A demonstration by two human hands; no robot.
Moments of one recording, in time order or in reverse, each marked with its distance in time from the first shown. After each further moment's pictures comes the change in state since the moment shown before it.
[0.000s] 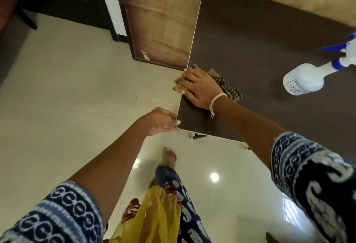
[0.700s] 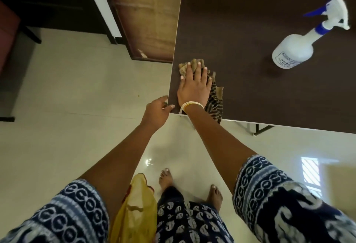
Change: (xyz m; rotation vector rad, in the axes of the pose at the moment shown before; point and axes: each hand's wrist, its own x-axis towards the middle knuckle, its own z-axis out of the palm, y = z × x) left_hand -0.007 -0.033 0.033 0.641 0.445 0.465; right_hand -0.029 -0.083 0.009 0.282 0.105 0.985
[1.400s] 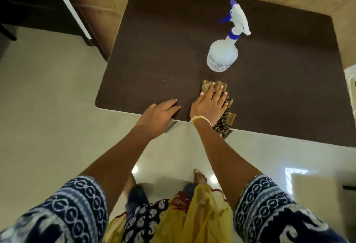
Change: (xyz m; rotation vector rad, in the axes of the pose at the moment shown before) left_hand -0.041 0.141 0.175 0.790 -0.044 0.555; right_hand -0.003 0.259 -0.072 0.051 0.101 0.330
